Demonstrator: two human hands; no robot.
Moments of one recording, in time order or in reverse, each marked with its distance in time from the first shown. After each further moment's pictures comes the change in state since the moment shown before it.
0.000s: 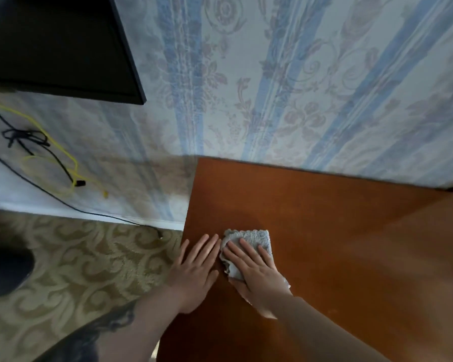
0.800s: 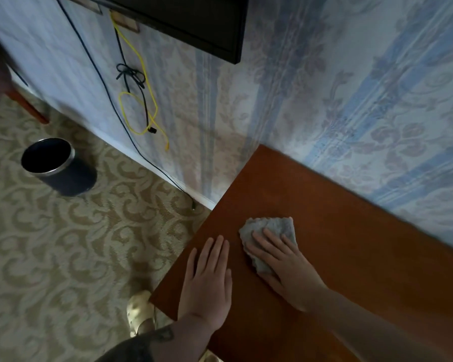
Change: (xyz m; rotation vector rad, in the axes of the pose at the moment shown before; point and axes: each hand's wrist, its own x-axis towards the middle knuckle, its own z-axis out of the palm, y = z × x) left_hand -0.034 0.105 0.013 -0.205 0.194 -0.748; right_hand 0.026 0.068 -0.019 -0.315 -0.021 -0.497
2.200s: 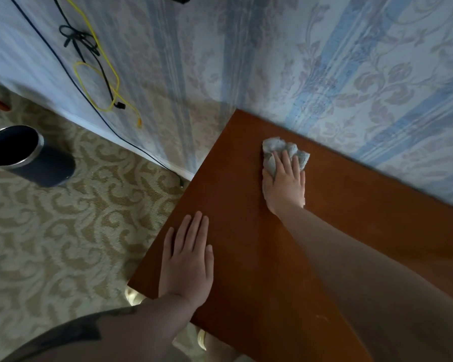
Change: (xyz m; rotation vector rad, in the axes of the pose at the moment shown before) left_hand -0.001 -0.001 0.001 0.039 -0.028 -0.001; right_hand 0.072 0.046 -0.022 0.381 0.219 0.800
